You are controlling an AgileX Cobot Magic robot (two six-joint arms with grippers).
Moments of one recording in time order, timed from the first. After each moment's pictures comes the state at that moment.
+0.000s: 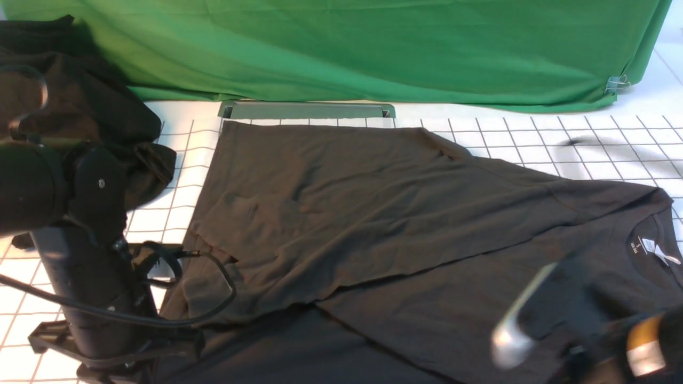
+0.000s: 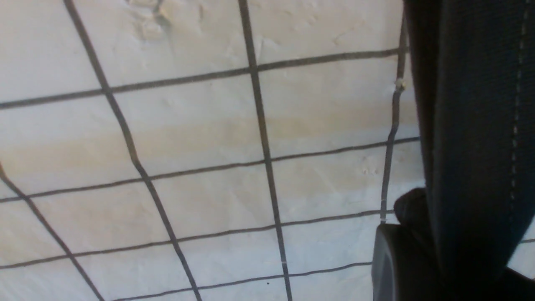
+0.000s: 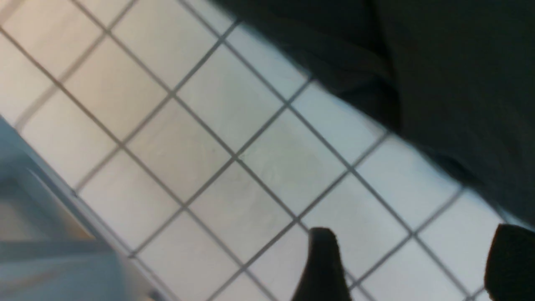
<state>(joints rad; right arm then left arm) 0.76 1.26 -0.71 0.07 0.81 -0.15 -0.26 1.59 -0.90 -0.09 1.17 -0.13</state>
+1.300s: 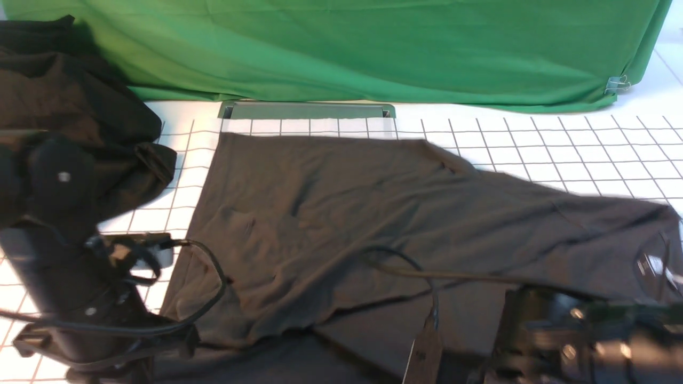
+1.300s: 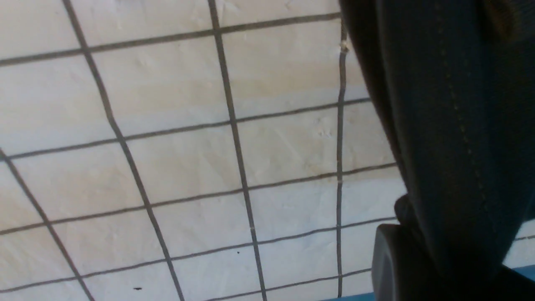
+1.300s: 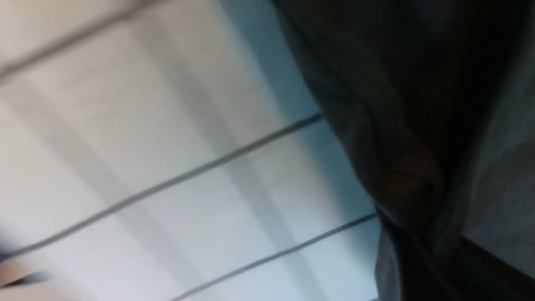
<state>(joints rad) 1.04 1.58 -0.83 -0.20 0.93 -0.01 -0.26 1.42 -0.87 -0.14 1.20 -0.13</state>
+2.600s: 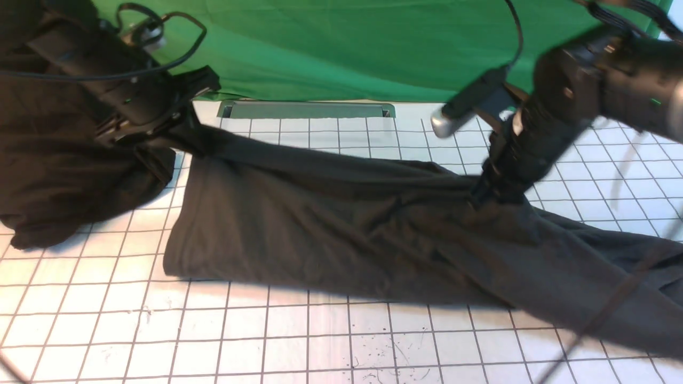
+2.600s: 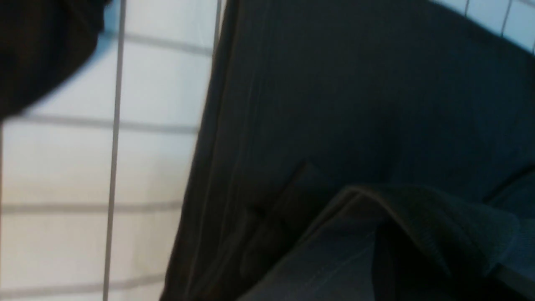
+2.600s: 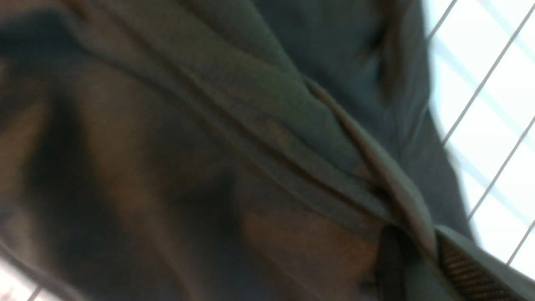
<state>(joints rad) 0.44 1.89 -1.52 -0.19 0.86 -0.15 -0.01 2.01 -1.76 -0.41 1.08 -0.12</state>
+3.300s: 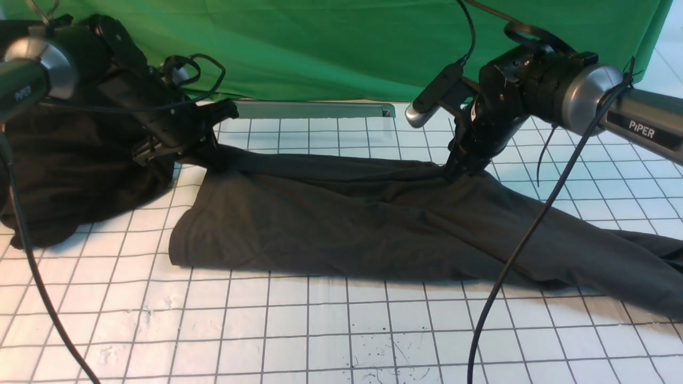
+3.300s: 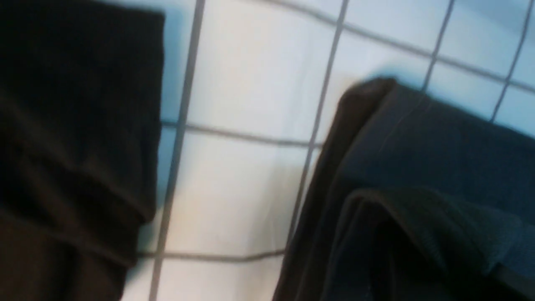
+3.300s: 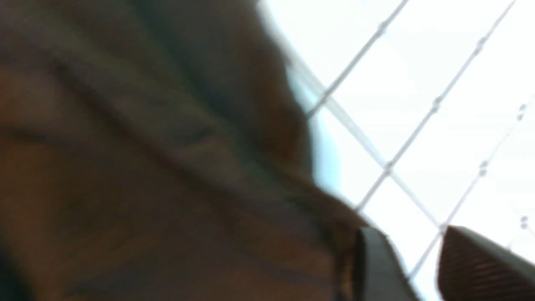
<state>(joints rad) 0.39 2.21 -1.81 -0.29 0.71 -0.22 -0.01 2.27 -1.91 -0.40 0.94 -0.13</state>
